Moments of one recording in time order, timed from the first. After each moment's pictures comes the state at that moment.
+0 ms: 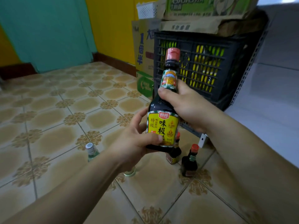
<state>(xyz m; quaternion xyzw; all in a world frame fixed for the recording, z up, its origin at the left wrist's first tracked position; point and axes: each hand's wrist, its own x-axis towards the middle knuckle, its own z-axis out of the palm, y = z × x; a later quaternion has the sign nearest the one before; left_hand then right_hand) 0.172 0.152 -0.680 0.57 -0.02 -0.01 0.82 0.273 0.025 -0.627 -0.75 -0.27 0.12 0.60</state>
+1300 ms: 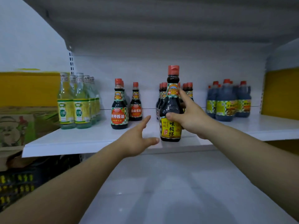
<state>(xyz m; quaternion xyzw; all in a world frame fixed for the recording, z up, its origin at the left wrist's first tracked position) 0.380 -0.281 -0.395 0.82 -0.45 0.01 0.37 0.268 -0.451 -0.346 -0.81 -0.01 -0.34 0.47</state>
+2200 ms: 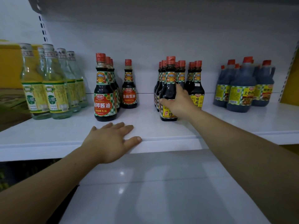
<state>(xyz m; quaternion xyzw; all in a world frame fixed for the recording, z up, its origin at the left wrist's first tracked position) 0.443 -0.303 -0.414 0.93 -0.36 0.11 0.01 0.416 -0.562 -0.367 -0.88 0.14 -0.35 0.30</state>
